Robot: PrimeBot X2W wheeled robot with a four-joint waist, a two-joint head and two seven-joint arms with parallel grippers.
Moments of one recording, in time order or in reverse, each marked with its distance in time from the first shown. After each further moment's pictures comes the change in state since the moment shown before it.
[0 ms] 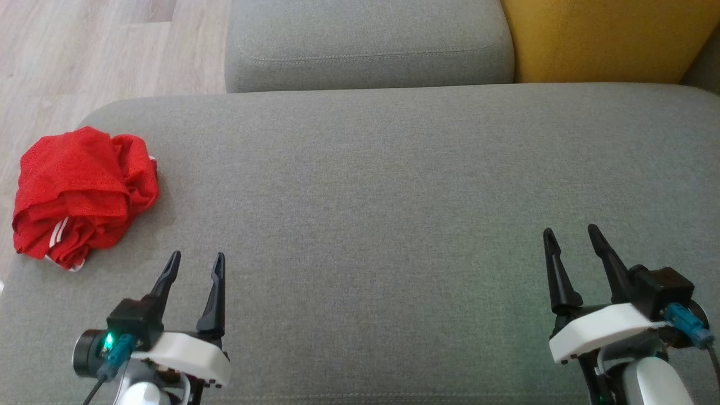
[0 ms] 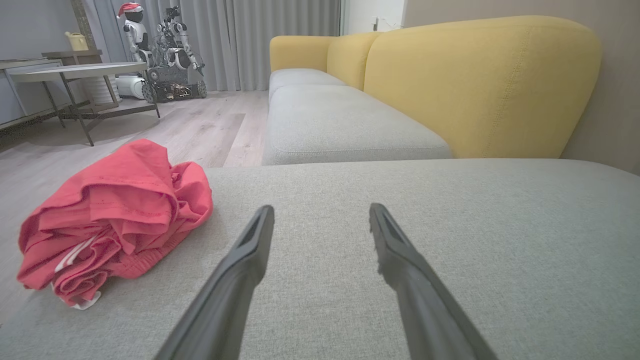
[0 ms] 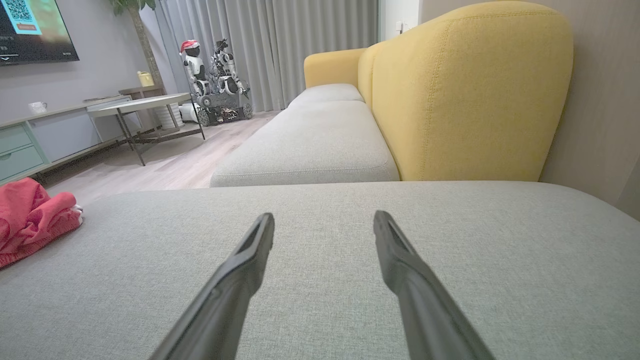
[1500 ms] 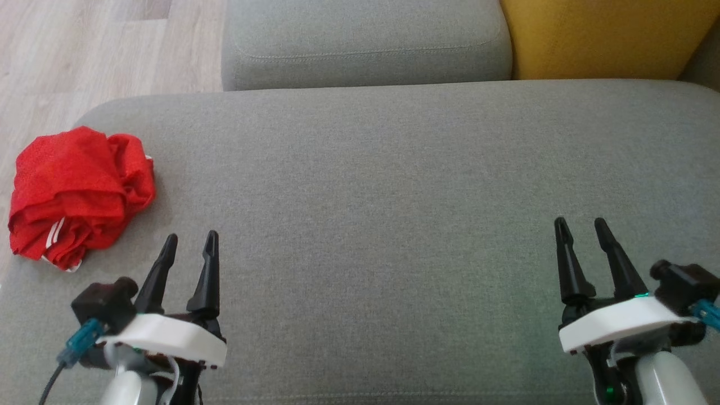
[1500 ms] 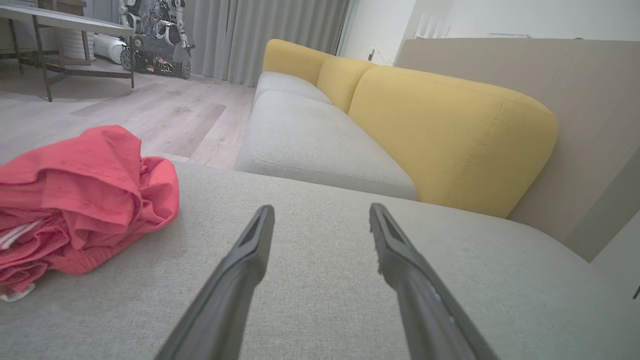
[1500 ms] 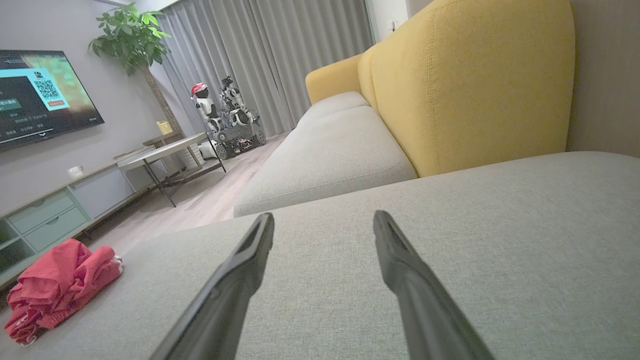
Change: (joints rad) left arm -0.002 -0.006 0.019 -0.117 -0.236 -0.030 0.088; right arm -0.019 -0.049 0.036 0.009 0.256 0.000 -0.019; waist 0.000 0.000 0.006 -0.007
